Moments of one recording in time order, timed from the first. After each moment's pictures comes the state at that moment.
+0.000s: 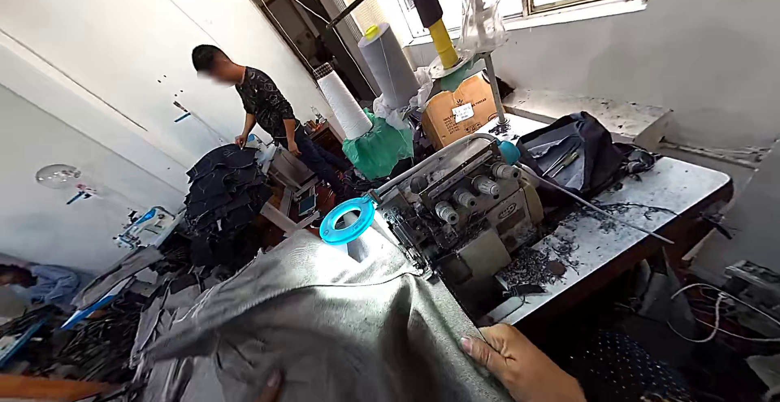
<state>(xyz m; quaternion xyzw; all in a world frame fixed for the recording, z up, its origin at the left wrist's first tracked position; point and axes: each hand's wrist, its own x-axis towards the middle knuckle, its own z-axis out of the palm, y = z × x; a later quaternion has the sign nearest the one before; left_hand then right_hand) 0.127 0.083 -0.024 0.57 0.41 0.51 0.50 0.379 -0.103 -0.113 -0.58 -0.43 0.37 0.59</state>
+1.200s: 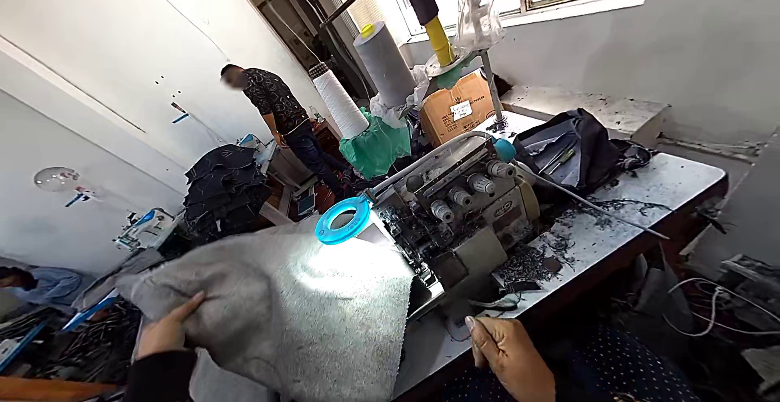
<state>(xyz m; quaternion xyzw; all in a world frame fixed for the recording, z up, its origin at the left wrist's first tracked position) 0.124 0.256 0.064 0.61 0.58 0.48 0.27 0.361 -0.079 -0.167 -0.60 -0.38 0.11 0.70</state>
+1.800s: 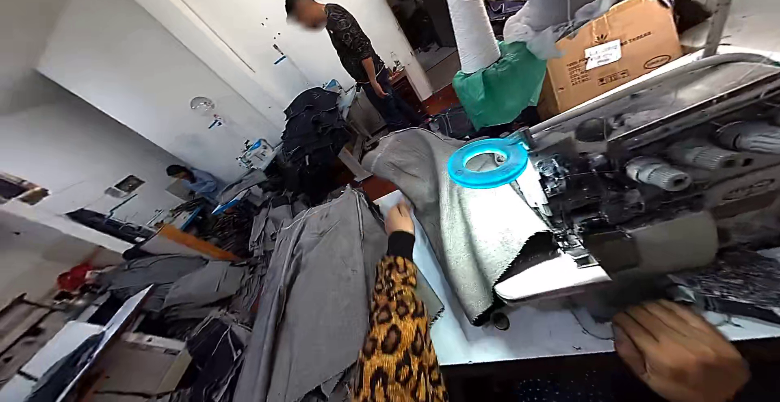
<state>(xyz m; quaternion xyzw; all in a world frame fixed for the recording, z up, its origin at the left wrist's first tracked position) 0.237 0.288 -0.071 0.79 0.55 0.19 0.20 0.391 -0.053 -0.230 -0.68 -0.53 -0.35 0.37</state>
